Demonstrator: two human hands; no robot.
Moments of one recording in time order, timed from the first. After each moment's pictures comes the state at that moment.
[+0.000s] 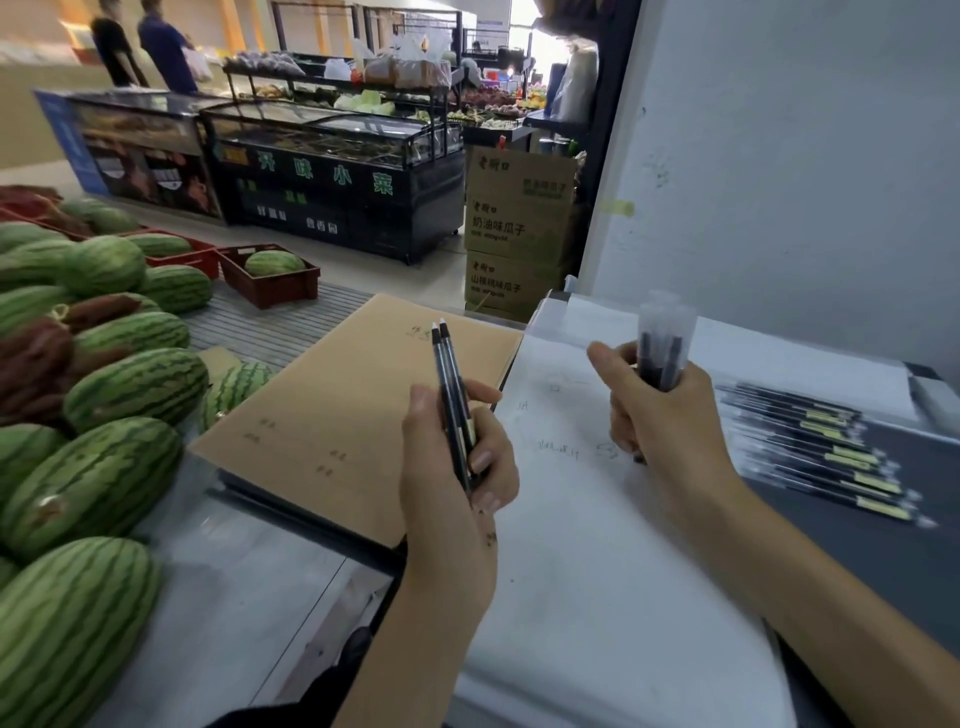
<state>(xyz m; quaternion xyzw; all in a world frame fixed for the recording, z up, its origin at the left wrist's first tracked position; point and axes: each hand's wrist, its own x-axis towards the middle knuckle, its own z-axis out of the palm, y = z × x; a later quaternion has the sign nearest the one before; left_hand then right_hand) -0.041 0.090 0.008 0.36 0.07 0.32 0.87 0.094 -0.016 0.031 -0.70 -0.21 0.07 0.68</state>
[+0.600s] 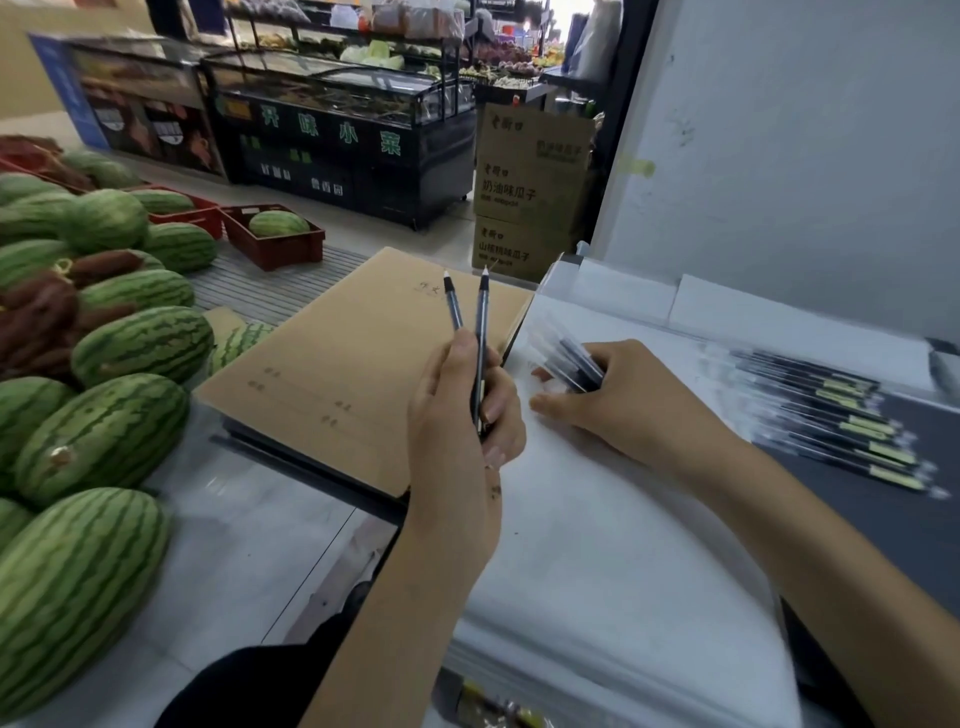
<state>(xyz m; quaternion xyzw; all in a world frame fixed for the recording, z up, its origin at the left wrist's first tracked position) -0.039 0.095 0.006 0.38 0.09 0.32 0.86 0.085 -0.005 0.031 -0.86 -0.34 0.12 0.38</state>
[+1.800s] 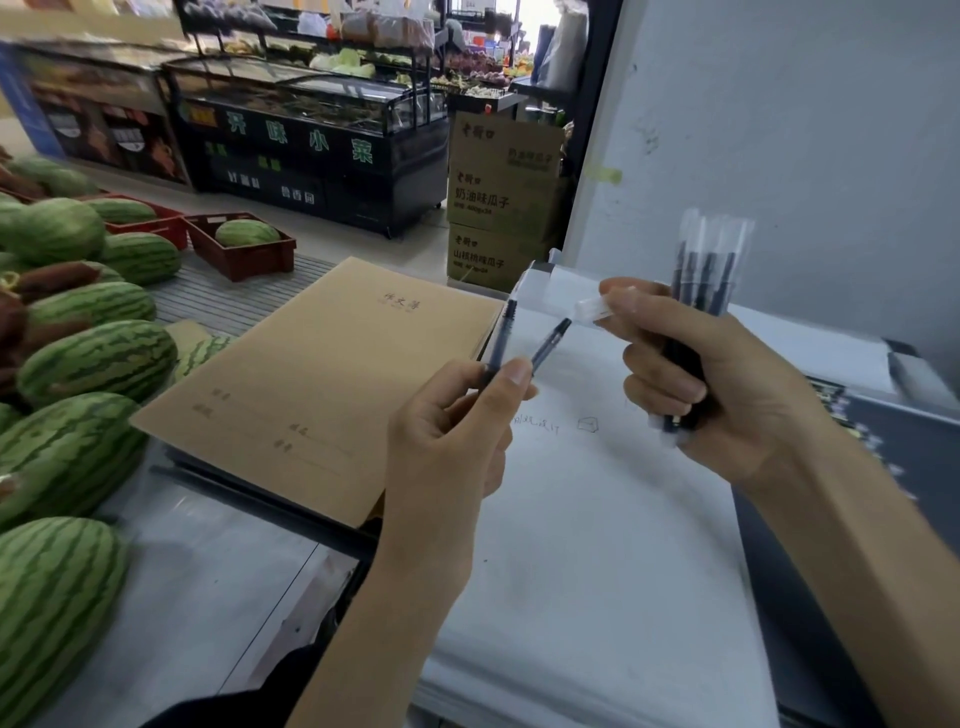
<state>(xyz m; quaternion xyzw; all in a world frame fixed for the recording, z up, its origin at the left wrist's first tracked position) -0.038 0.085 0.008 0.53 0.13 0.32 0.77 0.097 -0.044 0.074 -0.57 -0.23 0.29 0.74</state>
